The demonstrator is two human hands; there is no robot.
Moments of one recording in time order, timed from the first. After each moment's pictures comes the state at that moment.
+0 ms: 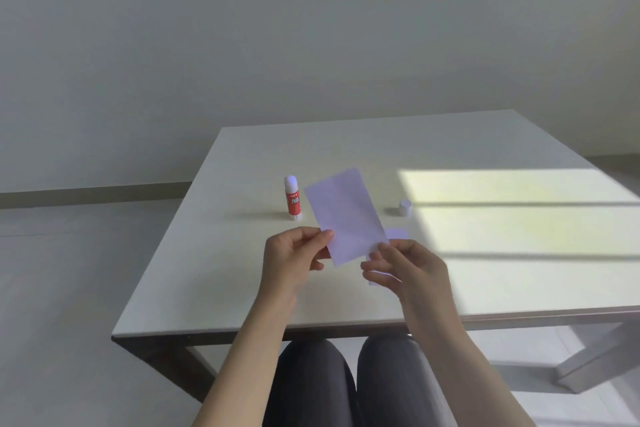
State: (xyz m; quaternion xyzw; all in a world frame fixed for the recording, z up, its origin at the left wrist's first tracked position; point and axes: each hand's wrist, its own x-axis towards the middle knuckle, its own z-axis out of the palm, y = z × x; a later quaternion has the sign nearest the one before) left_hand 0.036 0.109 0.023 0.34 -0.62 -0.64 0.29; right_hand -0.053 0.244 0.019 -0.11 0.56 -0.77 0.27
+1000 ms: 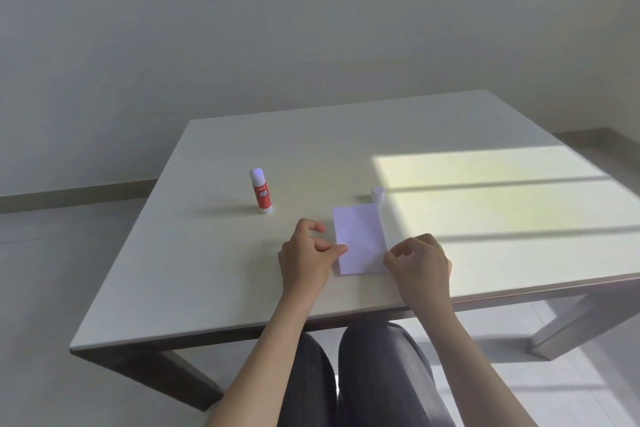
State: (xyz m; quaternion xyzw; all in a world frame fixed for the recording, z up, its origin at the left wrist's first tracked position) left_hand -0.023 0.129 -0.028 0.39 -0.79 -0.42 0.23; right_hand -0.105 0.261 -0.027 -0.16 0.90 -0.41 0.04
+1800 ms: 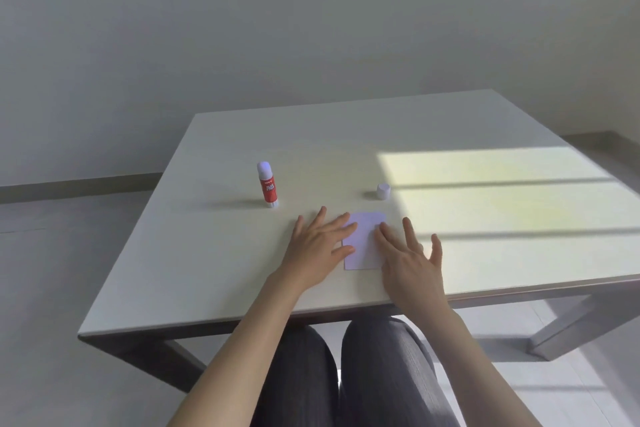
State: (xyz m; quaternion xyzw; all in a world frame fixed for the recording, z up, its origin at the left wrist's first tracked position) left_hand -0.028 0.101 -0.037 0.16 -0.98 -0.14 0.01; right_hand -0.105 0.258 -0.054 -0.38 0.92 -0.11 0.00
